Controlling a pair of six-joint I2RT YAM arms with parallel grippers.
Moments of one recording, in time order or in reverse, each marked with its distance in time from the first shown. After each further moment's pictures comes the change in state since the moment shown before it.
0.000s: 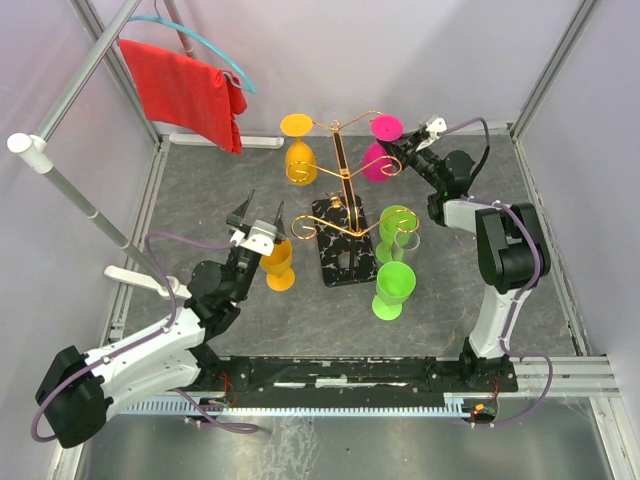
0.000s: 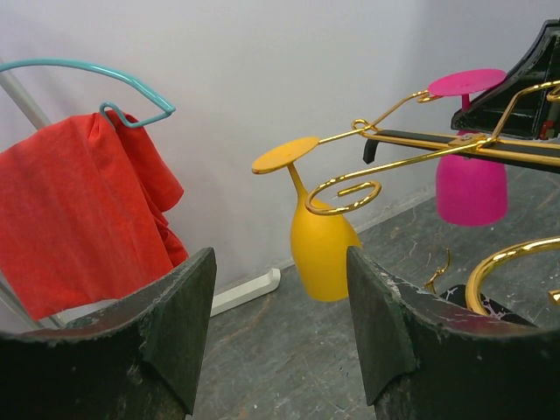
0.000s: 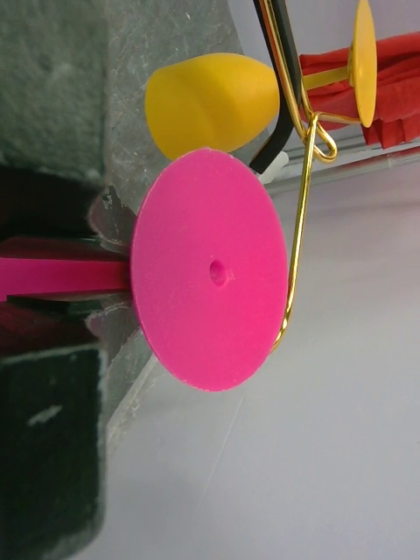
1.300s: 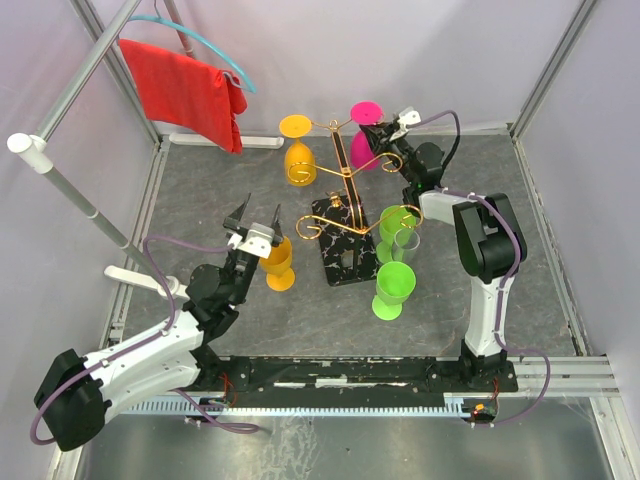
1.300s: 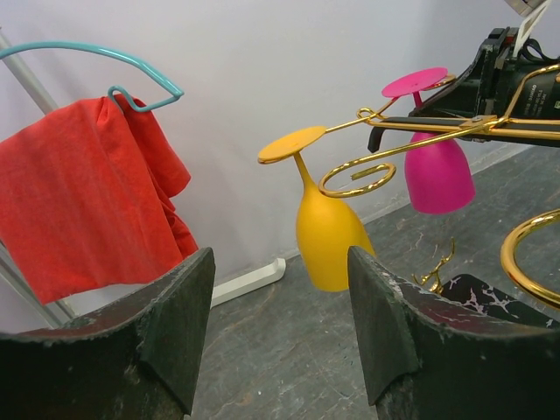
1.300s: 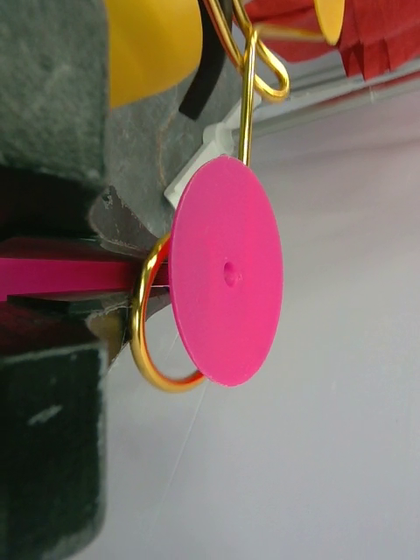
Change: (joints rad) left arm 0.002 -0.027 -0.037 0.005 -0.023 0.000; right arm 0.124 0.153 0.201 -0.029 0.232 -0.093
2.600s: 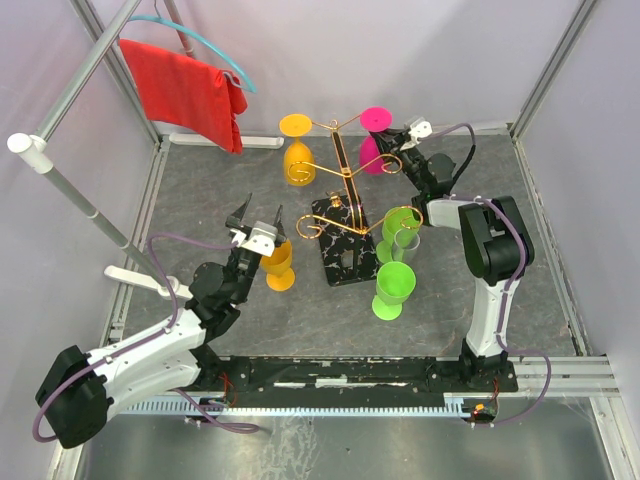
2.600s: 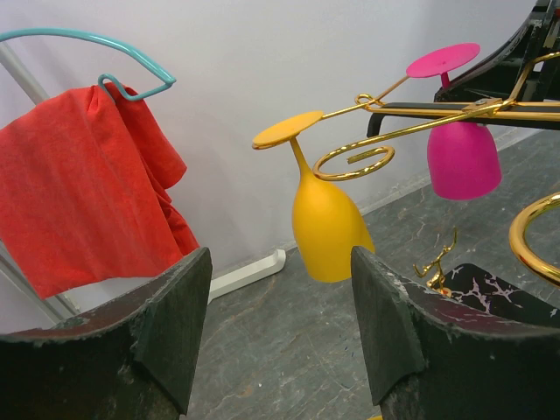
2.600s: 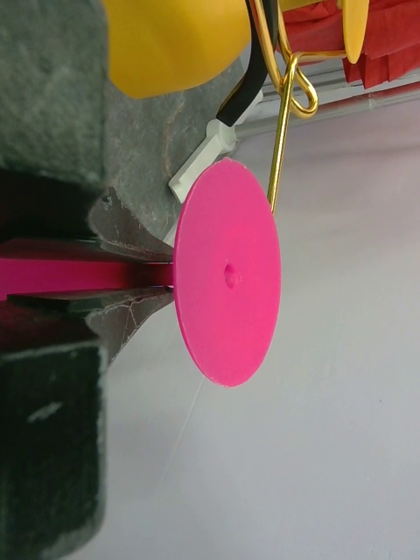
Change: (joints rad) left arm 0.006 0.029 0.000 0.000 -0.002 -0.001; right arm -0.034 -0.034 -0.124 0.141 -0.048 -0.018
